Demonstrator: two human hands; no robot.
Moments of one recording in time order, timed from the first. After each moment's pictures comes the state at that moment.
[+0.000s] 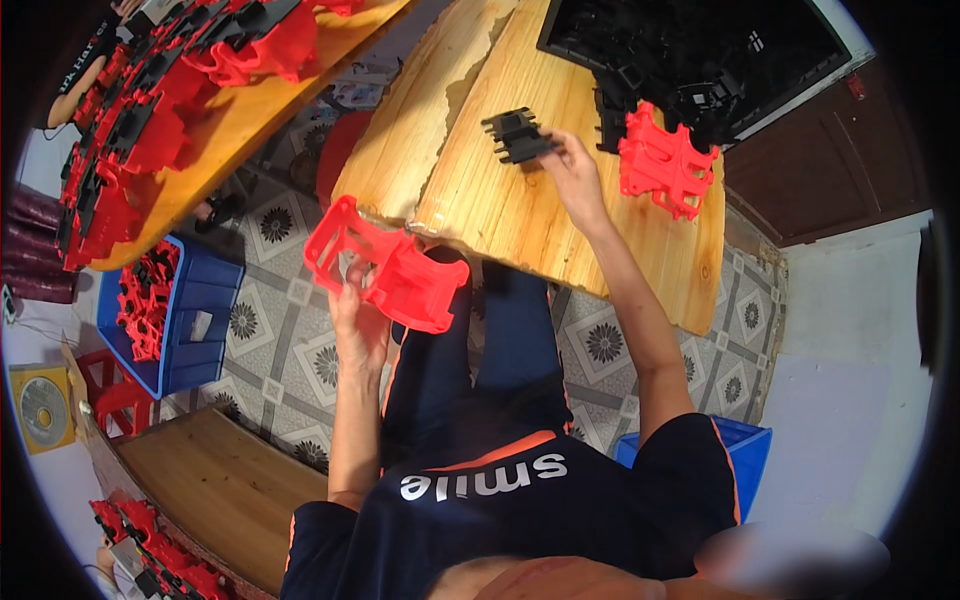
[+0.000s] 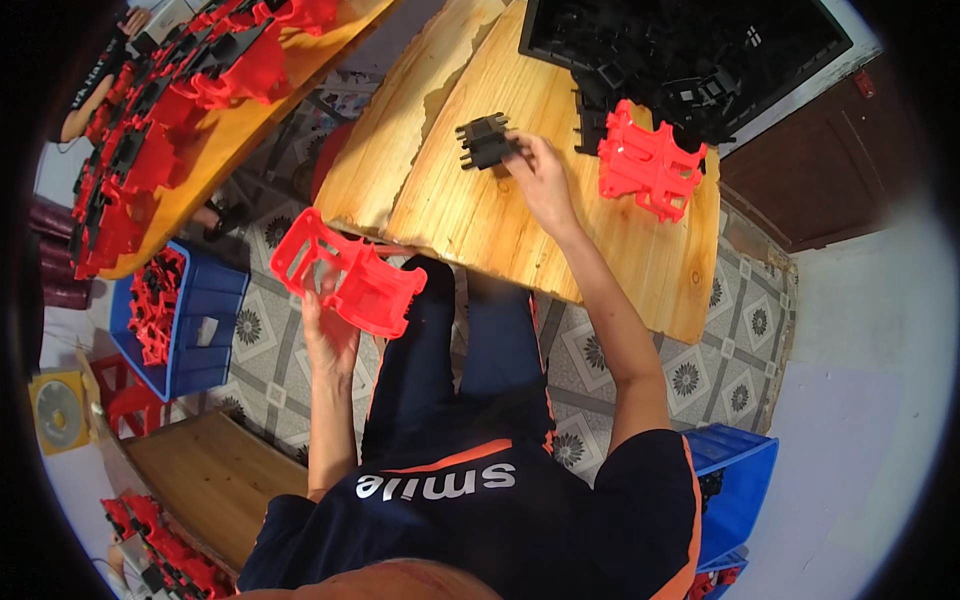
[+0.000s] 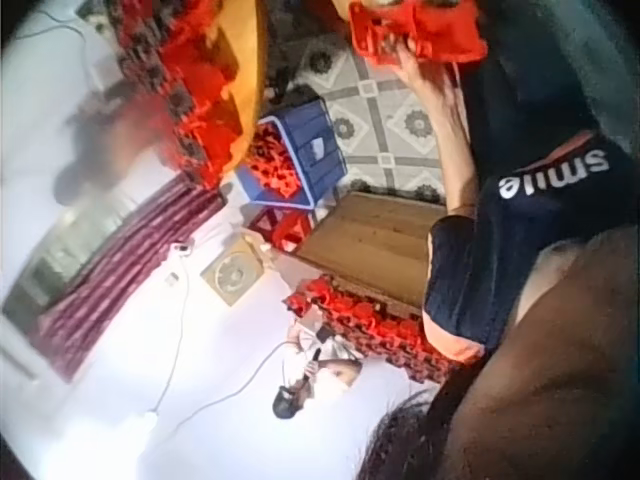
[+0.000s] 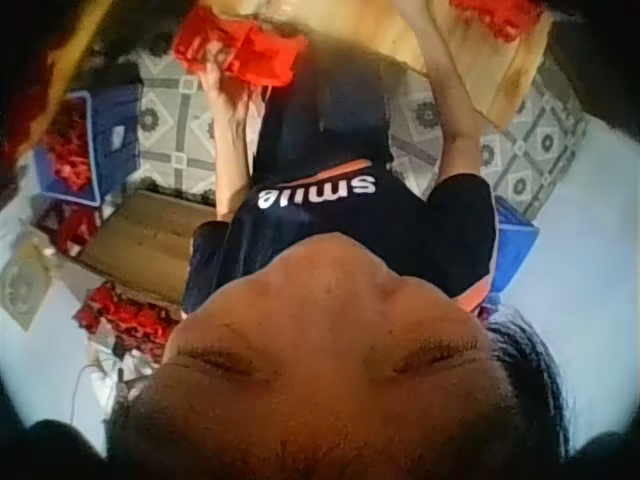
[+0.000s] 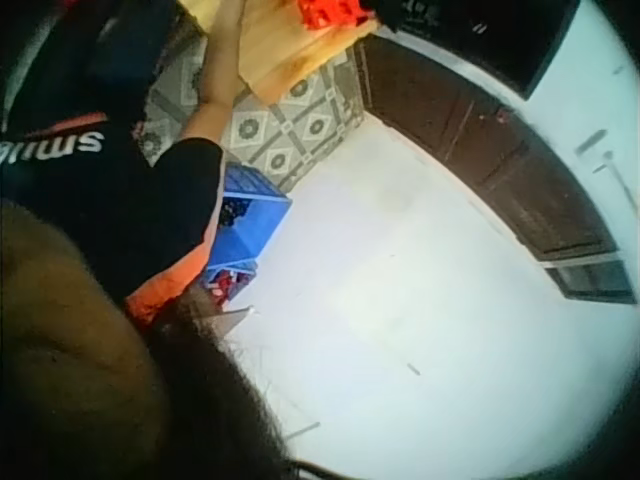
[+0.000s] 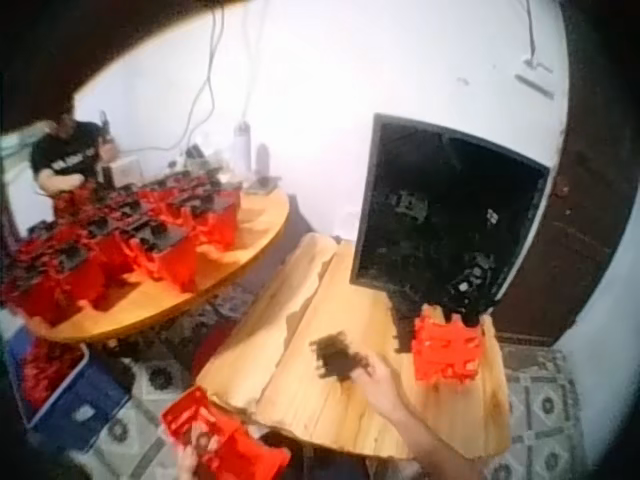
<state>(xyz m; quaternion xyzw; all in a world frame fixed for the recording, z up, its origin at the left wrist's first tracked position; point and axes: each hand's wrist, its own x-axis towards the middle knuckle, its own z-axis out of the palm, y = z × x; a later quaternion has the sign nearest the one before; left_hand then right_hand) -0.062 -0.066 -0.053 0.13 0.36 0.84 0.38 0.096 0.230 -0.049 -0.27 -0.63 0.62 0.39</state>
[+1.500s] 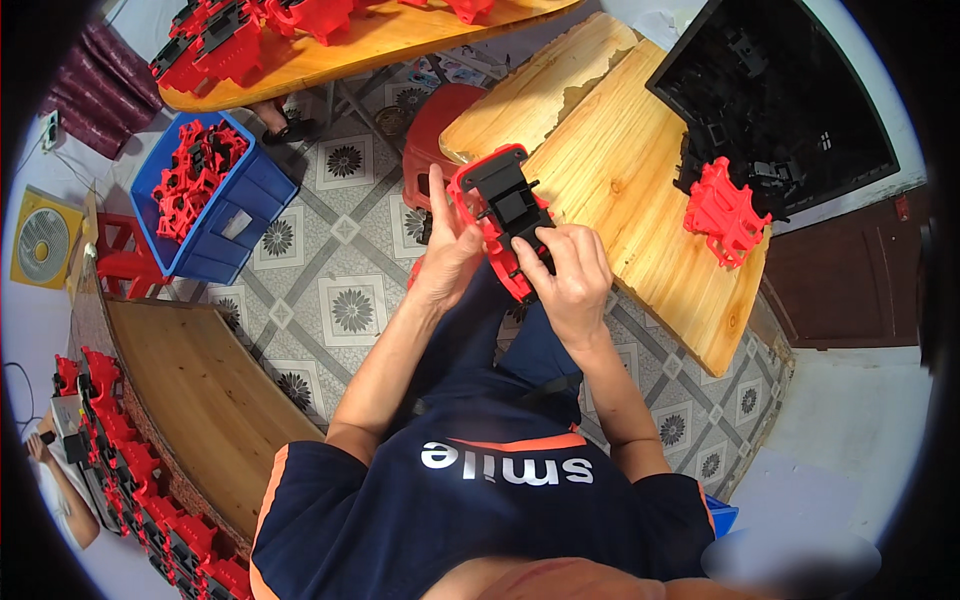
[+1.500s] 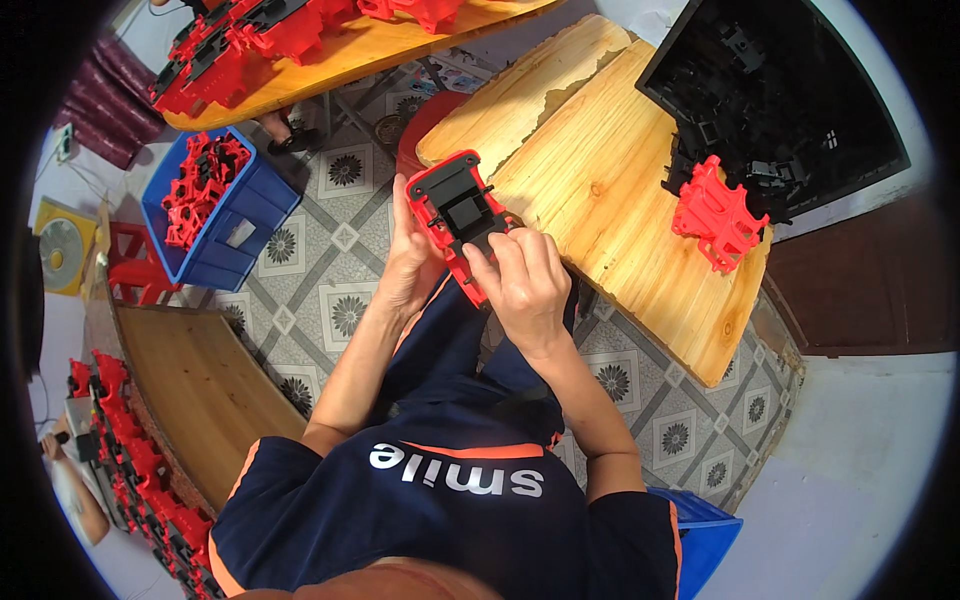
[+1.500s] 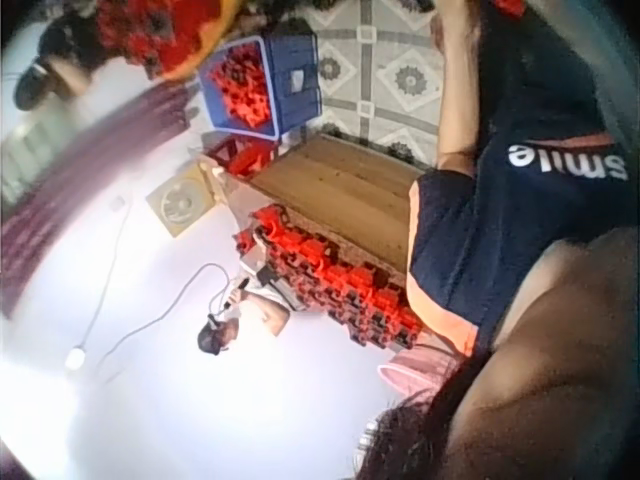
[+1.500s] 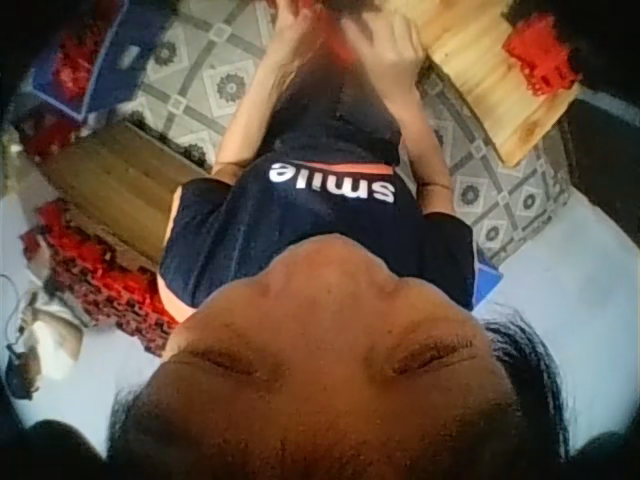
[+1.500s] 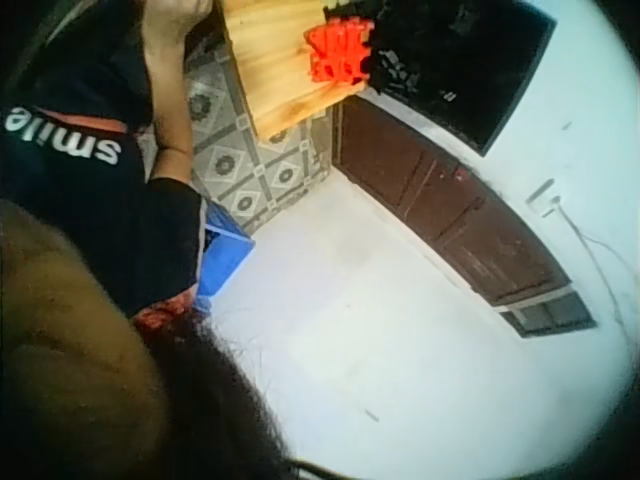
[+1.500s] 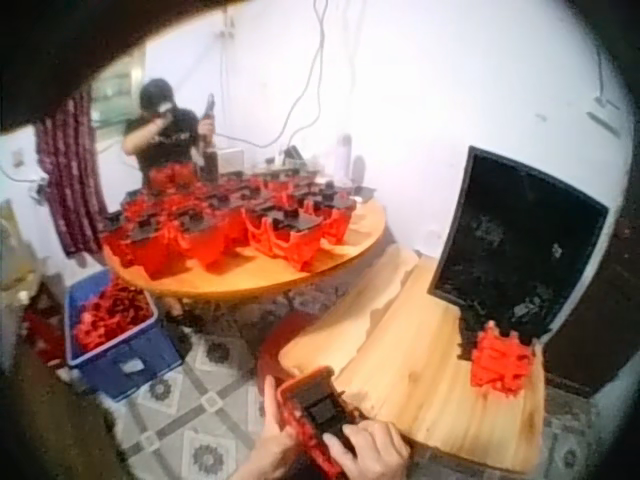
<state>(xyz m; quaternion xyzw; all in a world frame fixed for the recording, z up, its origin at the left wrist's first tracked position) -0.040 -0.079 -0.029 0.20 0.28 0.85 0.40 0.084 0.012 0.018 -0.13 -0.87 0.10 0.46</state>
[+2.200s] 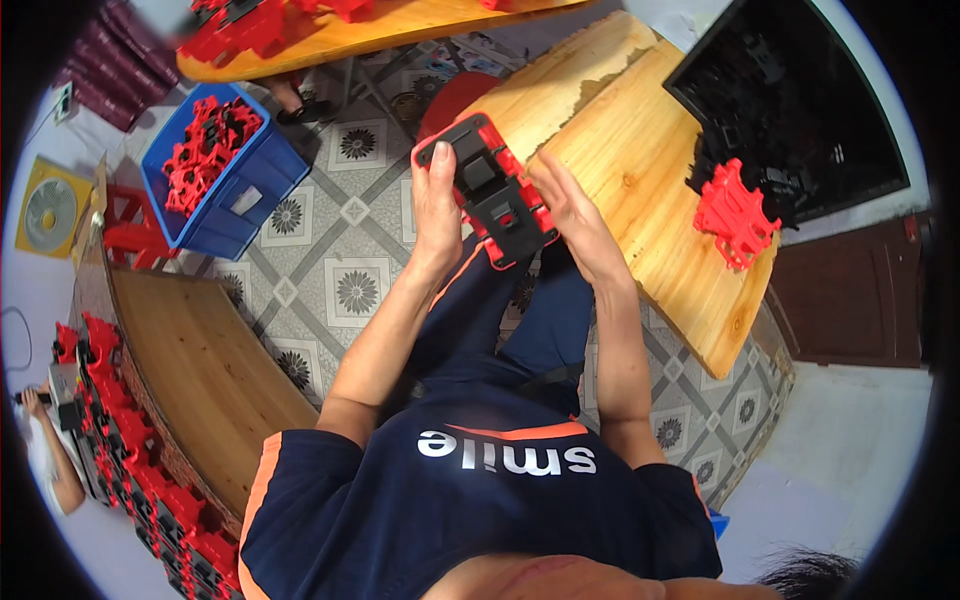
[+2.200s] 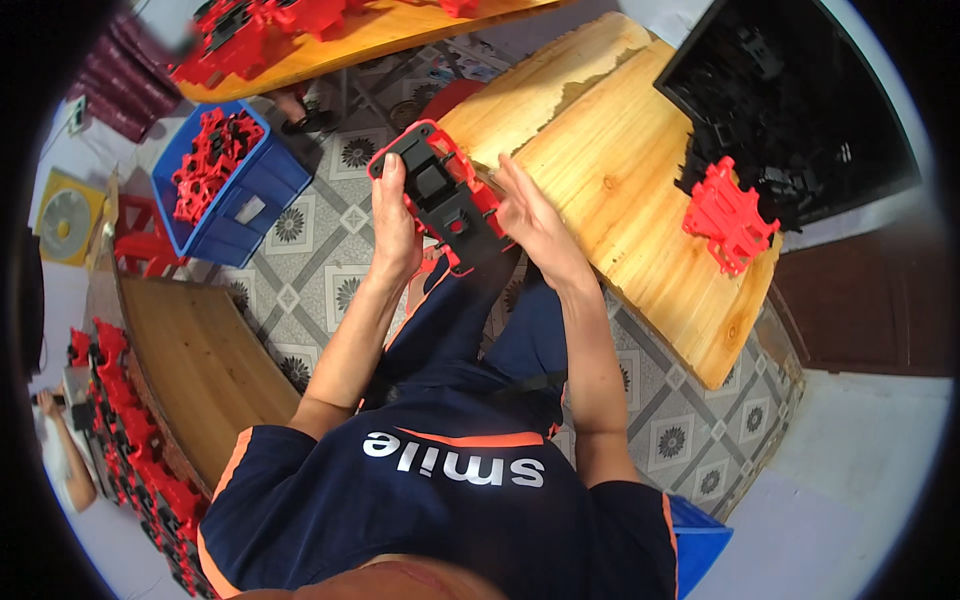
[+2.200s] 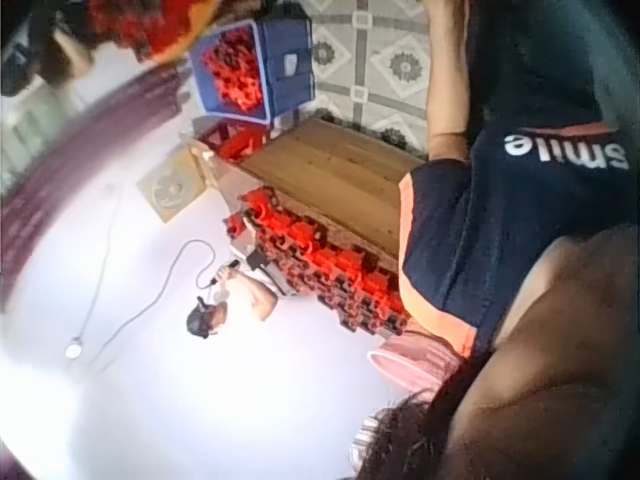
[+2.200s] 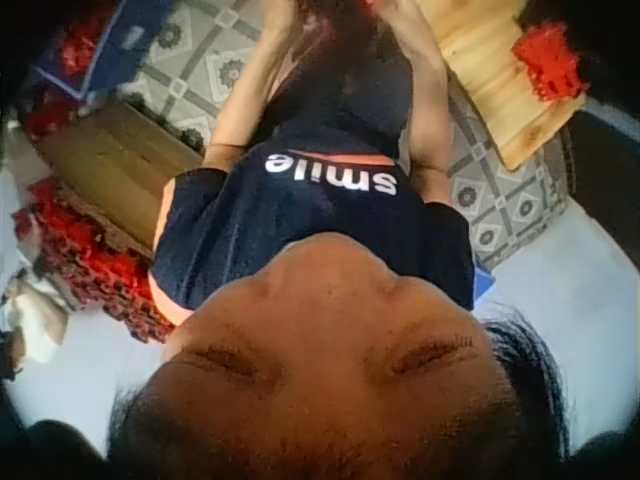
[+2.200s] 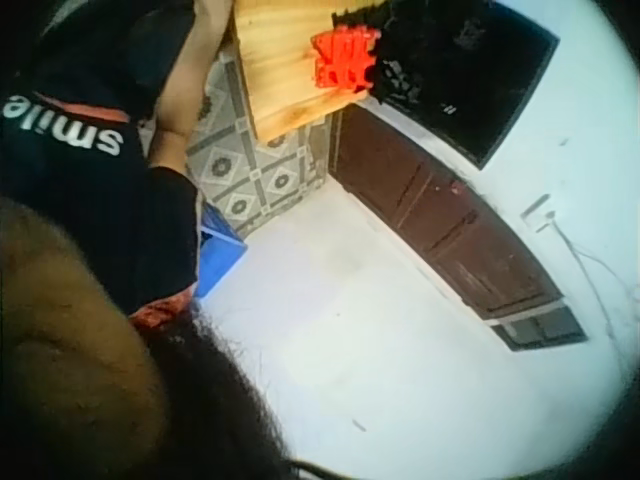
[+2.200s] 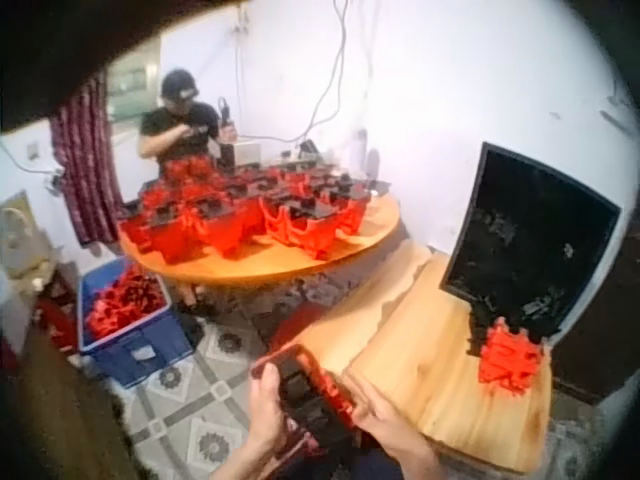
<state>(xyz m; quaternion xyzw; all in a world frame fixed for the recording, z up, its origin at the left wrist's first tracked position) -0.066 -0.063 -0.016 0.18 0.46 0.83 0.25 0.070 0.069 -0.005 -0.07 -0.64 0.75 0.18</state>
